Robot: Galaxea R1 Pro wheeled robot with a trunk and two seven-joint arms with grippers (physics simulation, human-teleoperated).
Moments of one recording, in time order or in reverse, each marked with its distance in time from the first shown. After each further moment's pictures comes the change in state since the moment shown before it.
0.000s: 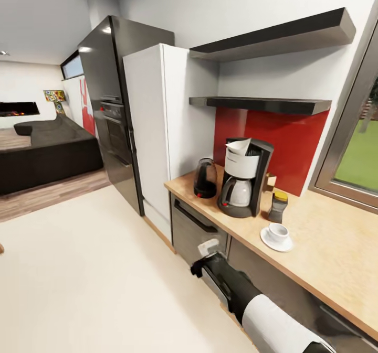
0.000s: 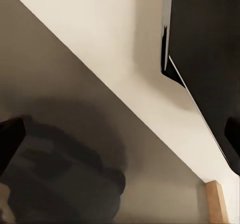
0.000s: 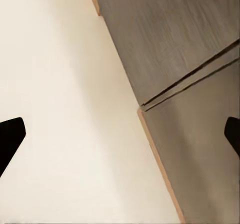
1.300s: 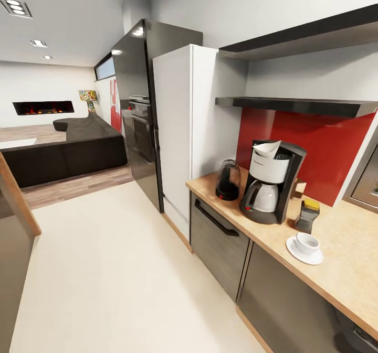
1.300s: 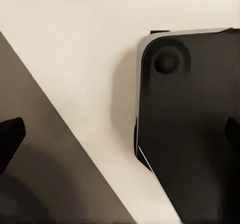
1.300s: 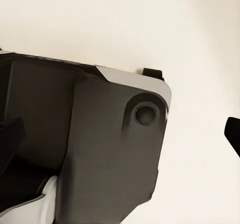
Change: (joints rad) left arm -0.003 -0.049 -0.001 -0.089 -0.001 -0.223 -0.007; right arm 0.476 -0.167 -0.009 0.625 -0.220 -0.617 0.305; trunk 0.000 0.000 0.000
